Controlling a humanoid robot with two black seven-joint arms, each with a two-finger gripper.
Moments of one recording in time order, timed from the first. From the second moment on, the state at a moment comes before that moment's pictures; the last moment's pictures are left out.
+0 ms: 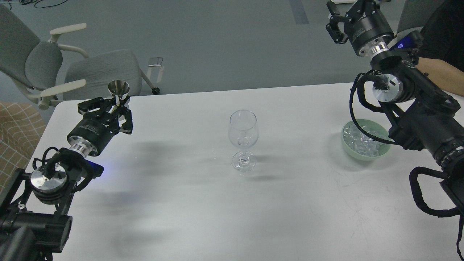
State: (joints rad) left arm -0.24 0.29 -1.49 -1.26 -0.11 -0.07 0.27; right arm 0.96 -0.16 0.99 0.53 -0.45 0.29 0.41
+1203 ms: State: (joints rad) left arm -0.47 0.30 -1.05 -1.44 -0.09 0.04 0.36; right arm 0.96 -0.16 0.96 0.53 -0.46 0.29 0.41
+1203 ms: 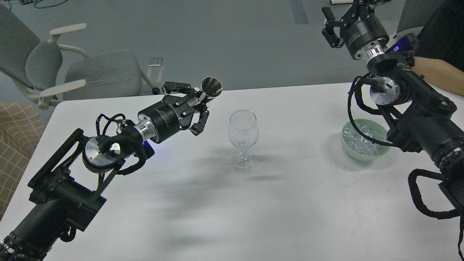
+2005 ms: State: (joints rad) left arm -0.56 0.28 -0.95 -1.43 0.10 0.09 0.36; right arm 0.96 -0.16 0.96 0.53 -0.46 0.29 0.41
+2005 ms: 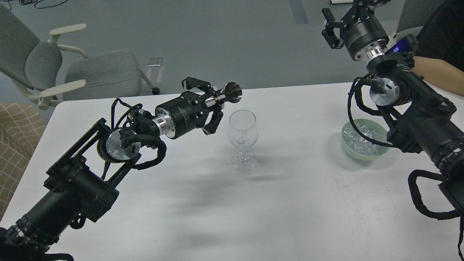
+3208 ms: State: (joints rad) left arm -0.56 0.29 -0.91 -1.52 0.55 0.12 0.38; right arm 0.96 -0.16 0.96 0.53 -0.46 0.29 0.41
